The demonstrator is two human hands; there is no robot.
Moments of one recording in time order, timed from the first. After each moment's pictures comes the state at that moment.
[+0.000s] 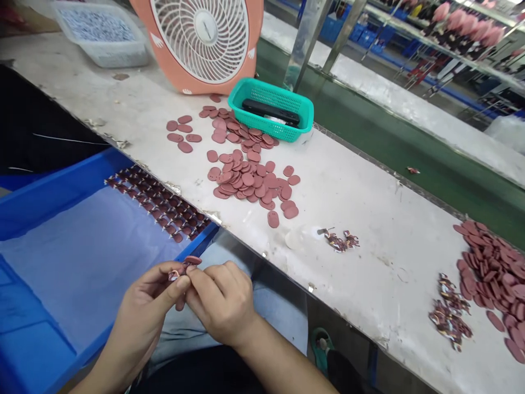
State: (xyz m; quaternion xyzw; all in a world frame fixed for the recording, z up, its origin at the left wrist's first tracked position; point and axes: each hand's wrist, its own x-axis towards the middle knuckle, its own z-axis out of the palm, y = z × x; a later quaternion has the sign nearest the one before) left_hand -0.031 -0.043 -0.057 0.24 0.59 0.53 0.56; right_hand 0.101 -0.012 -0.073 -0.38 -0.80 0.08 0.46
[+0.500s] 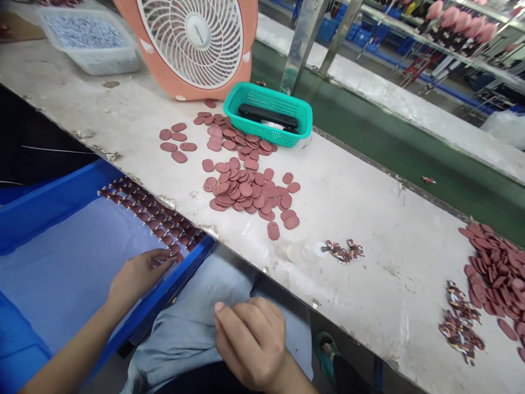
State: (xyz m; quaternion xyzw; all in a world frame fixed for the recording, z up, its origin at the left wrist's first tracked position) left_hand -0.141 0.022 -0.147 0.47 0.81 0.09 0.34; right_hand 0.148 -0.026 -0.058 -0.39 -0.82 0.06 0.42
